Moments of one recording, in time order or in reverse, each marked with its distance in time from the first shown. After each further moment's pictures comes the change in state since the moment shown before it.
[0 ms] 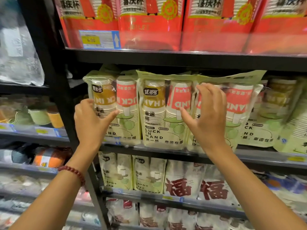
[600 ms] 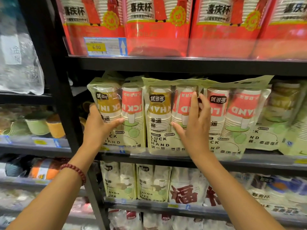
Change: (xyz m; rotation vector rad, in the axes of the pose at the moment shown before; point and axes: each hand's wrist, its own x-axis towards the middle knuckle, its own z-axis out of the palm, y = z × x) left_hand 0.031 -0.018 0.016 -0.276 -0.263 0.010; right_hand -0.017 -0.016 0.056 -0.094 -0.089 0.093
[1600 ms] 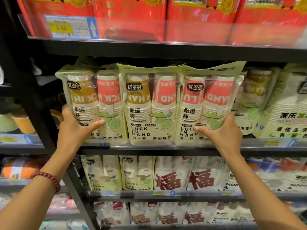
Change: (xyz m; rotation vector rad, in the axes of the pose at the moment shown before) left_hand -0.026 -0.015 0.004 0.022 -0.017 -0.011; right_hand -0.031 0.117 -0.064 -0.128 -0.162 0.540
